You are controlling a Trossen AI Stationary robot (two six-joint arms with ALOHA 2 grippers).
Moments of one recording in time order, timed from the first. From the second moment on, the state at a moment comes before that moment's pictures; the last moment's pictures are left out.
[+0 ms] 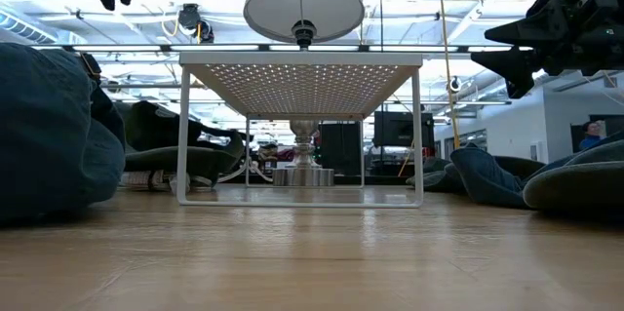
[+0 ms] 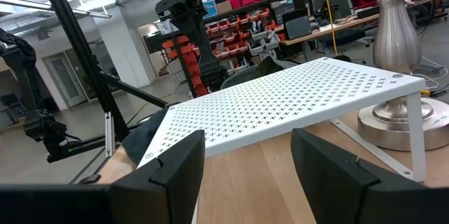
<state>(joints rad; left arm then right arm) -0.06 1.25 1.44 -1.57 -0.09 -1.34 -0.30 0.02 0.02 0.08 -0.24 0.33</state>
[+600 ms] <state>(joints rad) 0.10 1.16 1.28 -1.57 -0.12 -1.29 -0.30 0.02 0.02 0.08 -0.24 0.33</state>
